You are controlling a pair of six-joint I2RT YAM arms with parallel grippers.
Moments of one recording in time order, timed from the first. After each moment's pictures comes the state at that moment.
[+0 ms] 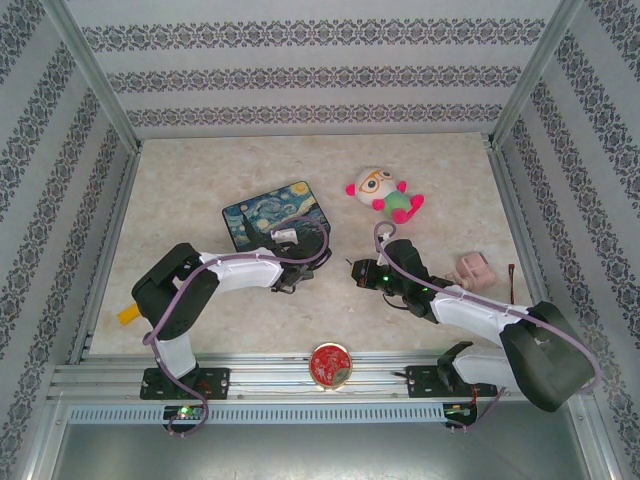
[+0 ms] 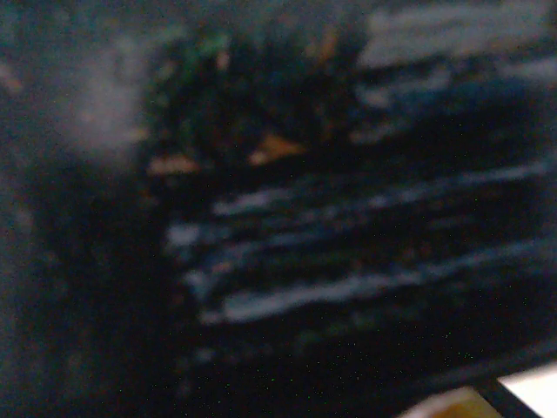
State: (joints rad) left arm -0.81 1.80 1.02 -0.44 -0.41 -1.01; right arm 0.56 1.23 0.40 0.20 -0.25 0.79
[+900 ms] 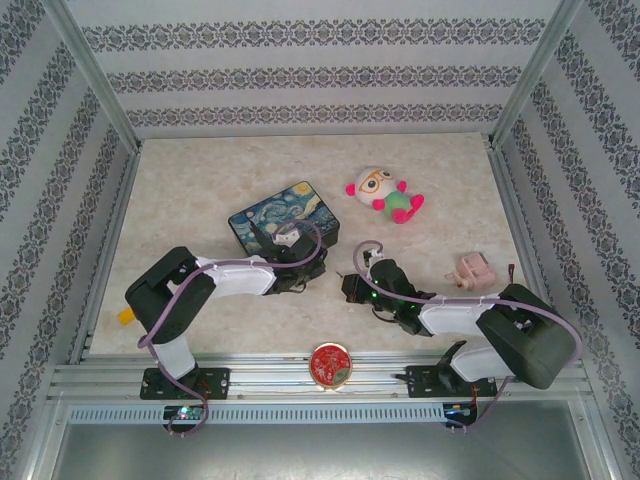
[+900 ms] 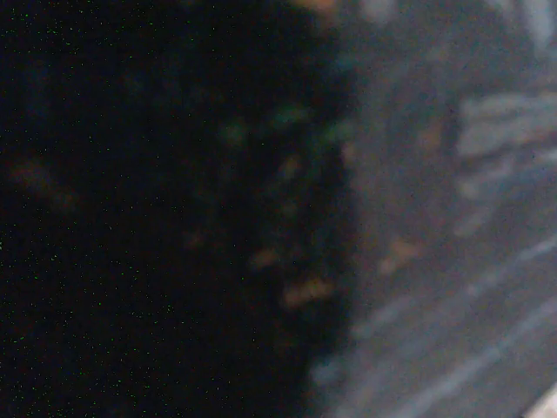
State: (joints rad) left arm -0.81 1.76 0.91 -0.08 -0.20 -1.19; right arm 0.72 1.36 0.28 0.49 -0.09 0.84
